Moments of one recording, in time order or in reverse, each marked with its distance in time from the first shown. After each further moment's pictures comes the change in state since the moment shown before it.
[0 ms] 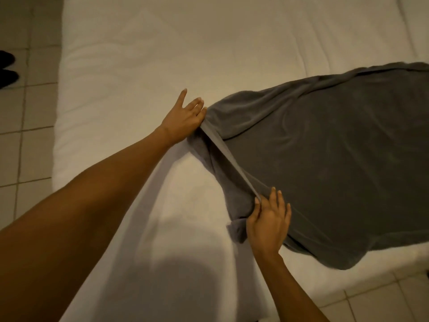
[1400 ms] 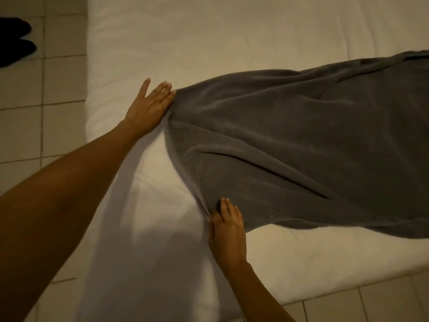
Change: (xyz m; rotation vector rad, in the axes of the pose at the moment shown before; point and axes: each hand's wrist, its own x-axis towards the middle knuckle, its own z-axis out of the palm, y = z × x) left_hand -0.119 -0.100 0.113 -0.163 0.173 -0.175; right_hand -0.104 -0.096 0.069 -0.032 -0.273 -0.420
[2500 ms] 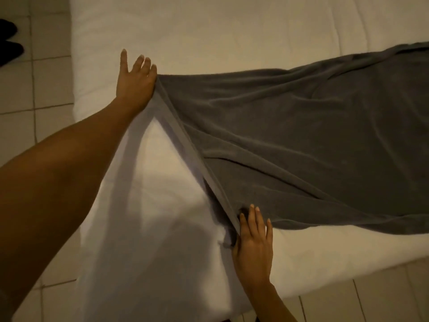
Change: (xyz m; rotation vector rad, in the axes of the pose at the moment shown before) left_hand 0.068 -0.019 -0.039 0.136 -0.220 -0.218; right_hand -0.020 0.052 -0.047 -0.073 -0.046 0.177
